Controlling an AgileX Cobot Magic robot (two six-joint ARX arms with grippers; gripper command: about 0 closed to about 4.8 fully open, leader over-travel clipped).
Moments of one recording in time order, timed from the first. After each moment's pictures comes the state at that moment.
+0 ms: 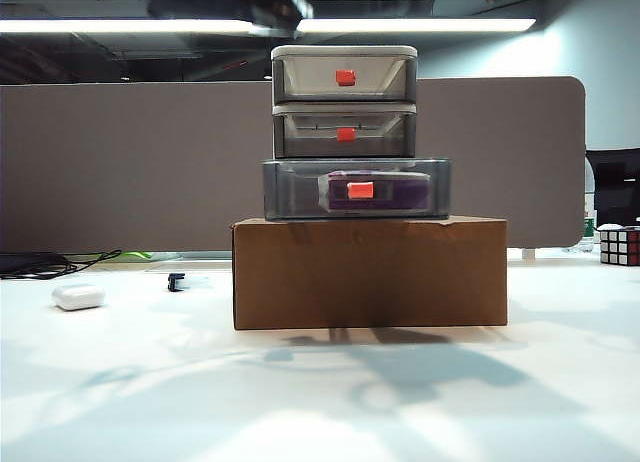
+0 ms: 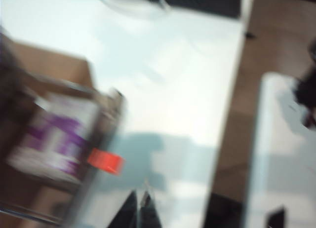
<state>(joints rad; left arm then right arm) -0.68 1.16 0.96 -0.46 0.54 0.29 0.35 1.30 0.98 0.23 -0.68 0.09</state>
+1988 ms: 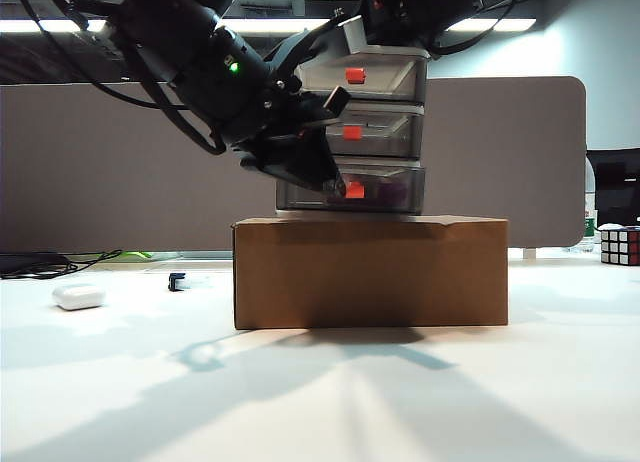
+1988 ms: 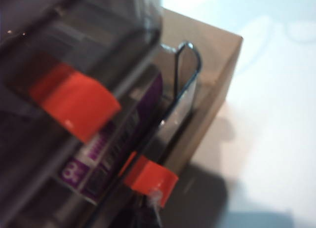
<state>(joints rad) -0.70 1.57 0.96 0.04 0.14 0.23 0.36 1.67 1.36 0.03 -0.57 -0.04</state>
